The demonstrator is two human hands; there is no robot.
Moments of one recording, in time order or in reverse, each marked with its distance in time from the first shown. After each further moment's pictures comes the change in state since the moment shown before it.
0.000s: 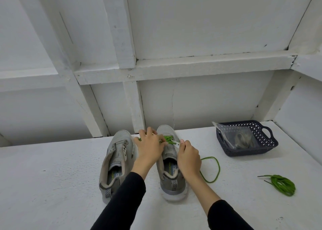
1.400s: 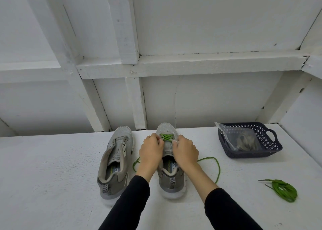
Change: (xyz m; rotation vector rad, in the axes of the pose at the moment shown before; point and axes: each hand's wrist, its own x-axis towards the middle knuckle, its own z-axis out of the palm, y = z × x) left_hand -0.008 0.004 0.022 -0.371 0.078 -0.242; right_hand 0.019 -0.017 -0.006 -0.251 -0.178 -0.144
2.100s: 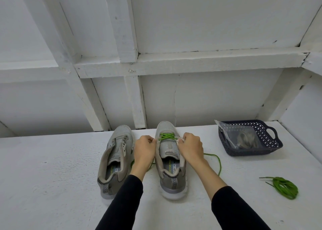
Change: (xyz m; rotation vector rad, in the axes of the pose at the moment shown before) left_hand 0.008 -0.017 -0.008 -0.207 0.013 -0.145; right_hand 0.015 0.016 -0.007 0.141 -0.020 0.093
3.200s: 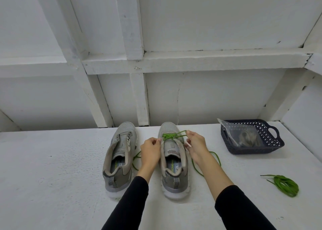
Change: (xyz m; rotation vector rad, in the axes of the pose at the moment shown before) left_hand -0.008 -0.024 0.021 -0.271 -0.028 -0.065; right_hand 0.003 0.004 0.005 1.170 -0.130 0.400
